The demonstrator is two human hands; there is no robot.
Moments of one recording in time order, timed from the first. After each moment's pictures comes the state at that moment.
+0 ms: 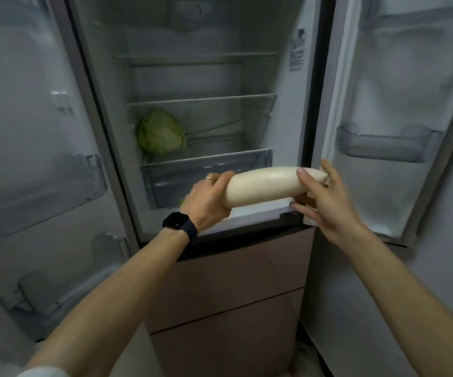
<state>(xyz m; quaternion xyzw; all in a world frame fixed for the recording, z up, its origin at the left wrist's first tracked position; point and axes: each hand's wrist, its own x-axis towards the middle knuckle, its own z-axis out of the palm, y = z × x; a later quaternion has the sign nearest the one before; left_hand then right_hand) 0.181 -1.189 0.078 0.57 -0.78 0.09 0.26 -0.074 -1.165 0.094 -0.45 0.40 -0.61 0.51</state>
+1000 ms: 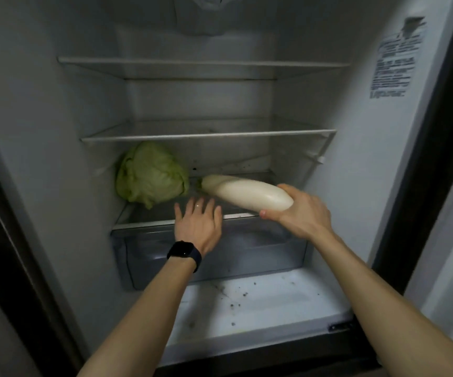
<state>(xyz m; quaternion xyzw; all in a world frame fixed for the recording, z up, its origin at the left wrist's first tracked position) 0.257 -1.503 0.046 0.73 -0.62 0.15 0.24 0.023 -1.516 0.109 -0.74 0.59 -0.31 0.08</state>
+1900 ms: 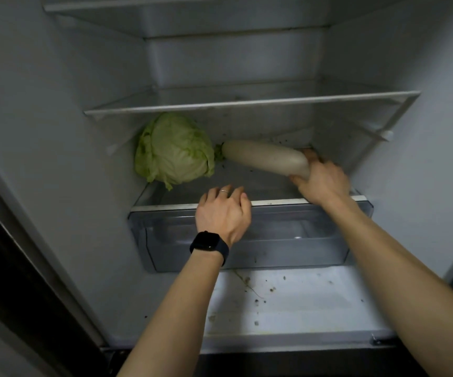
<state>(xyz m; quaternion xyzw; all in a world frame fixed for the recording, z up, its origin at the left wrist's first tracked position) 0.254 -1.510 0.039 0.75 -0.58 0.20 0.26 0.067 -1.637 0.082 -0.77 0.58 -0.26 0.02</state>
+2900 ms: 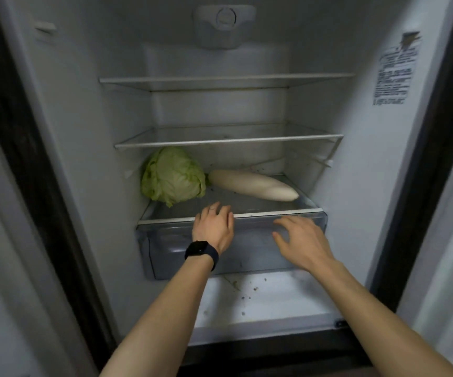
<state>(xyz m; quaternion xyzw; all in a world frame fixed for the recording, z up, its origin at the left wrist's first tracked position) 0.250 -1.481 0.048 0.74 -0.62 0.10 0.25 0.026 -1.501 0.049 -0.82 0.51 -0.24 -0.03</state>
